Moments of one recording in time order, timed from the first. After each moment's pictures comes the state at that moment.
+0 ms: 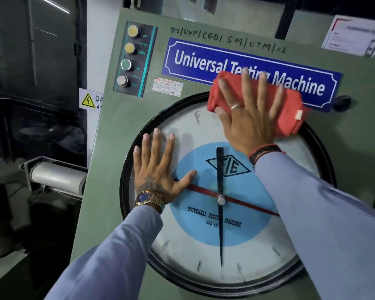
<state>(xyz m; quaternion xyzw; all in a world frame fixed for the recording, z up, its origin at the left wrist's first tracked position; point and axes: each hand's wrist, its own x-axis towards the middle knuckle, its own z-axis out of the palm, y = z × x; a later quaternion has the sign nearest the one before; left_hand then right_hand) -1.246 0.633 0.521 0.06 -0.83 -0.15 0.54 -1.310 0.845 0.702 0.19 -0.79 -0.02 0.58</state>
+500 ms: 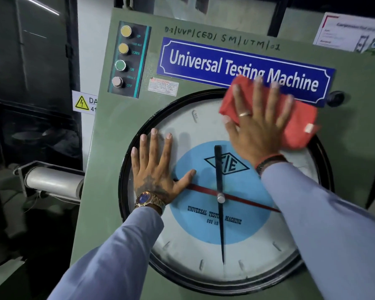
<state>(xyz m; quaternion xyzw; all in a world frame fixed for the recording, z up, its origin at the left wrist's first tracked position) -1.241 0.634 0.524 0.06 -0.83 -0.15 0.53 -1.301 0.868 0.679 0.16 -0.81 -0.02 0.57</state>
